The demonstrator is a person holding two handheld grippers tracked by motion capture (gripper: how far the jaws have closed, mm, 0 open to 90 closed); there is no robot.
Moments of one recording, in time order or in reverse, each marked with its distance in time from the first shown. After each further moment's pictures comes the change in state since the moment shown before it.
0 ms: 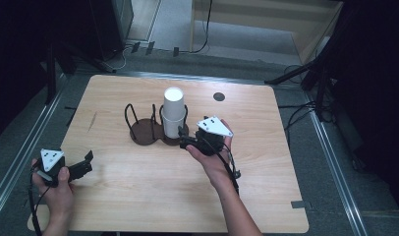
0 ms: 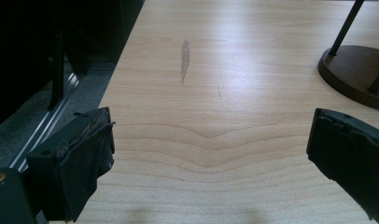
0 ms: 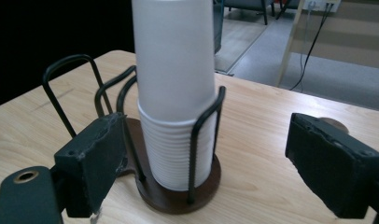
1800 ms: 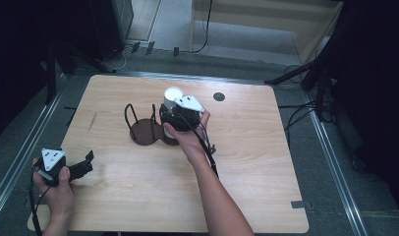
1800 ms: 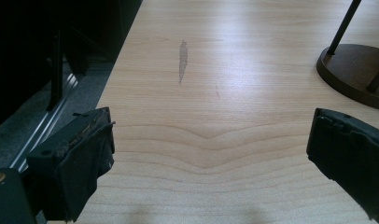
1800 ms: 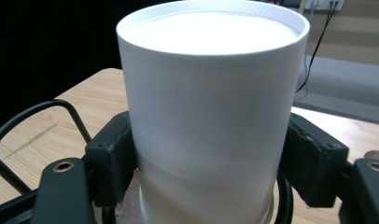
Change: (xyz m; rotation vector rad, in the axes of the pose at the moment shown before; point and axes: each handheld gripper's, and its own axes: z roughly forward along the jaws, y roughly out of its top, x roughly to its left) left arm -0.001 0.000 0.001 0.002 -0.006 0.005; right arm 0.022 0.024 0.088 -0.013 -0.035 0.037
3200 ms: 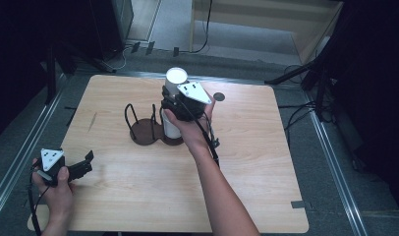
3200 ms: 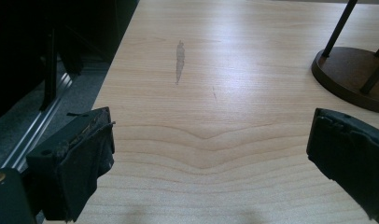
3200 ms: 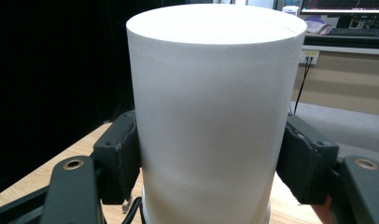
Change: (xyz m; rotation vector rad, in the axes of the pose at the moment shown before) left arm 0.002 0.000 0.000 -0.004 -0.021 -0.016; right arm 0.002 0.053 -0.032 -0.173 -0.020 -0.001
